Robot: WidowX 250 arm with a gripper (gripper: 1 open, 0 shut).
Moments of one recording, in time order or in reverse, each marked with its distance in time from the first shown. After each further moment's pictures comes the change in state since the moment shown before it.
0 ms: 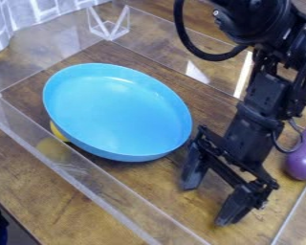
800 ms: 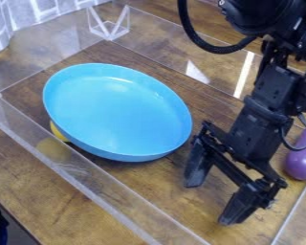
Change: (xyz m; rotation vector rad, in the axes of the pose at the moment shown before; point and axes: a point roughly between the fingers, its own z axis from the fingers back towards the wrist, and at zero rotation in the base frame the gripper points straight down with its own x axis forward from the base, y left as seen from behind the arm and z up) arm -0.010 -0.007 0.010 0.021 0.007 -0.009
